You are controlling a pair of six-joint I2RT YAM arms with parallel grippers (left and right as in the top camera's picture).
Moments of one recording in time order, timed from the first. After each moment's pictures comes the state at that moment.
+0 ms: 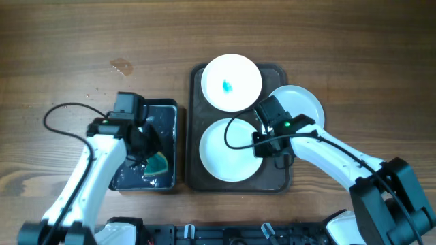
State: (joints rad) left arm -0.08 1.33 0.83 -0.94 0.09 -0.64; right arm 0.52 1.60 0.85 -0.69 -0.10 0.43
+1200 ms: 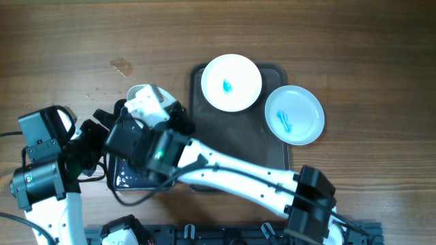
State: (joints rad) left arm 0.35 0.96 1.03 -1.12 0.28 -0.60; right arm 1.22 2.05 1.92 -1.05 0.99 0.44
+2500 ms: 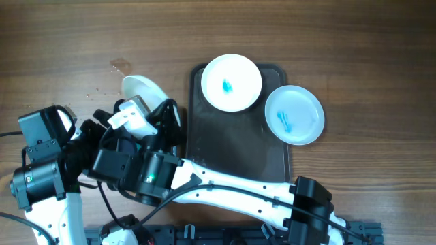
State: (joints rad) left arm 0.35 0.96 1.03 -1.12 0.28 -0.60; right arm 1.31 2.05 1.92 -0.97 1.26 0.41
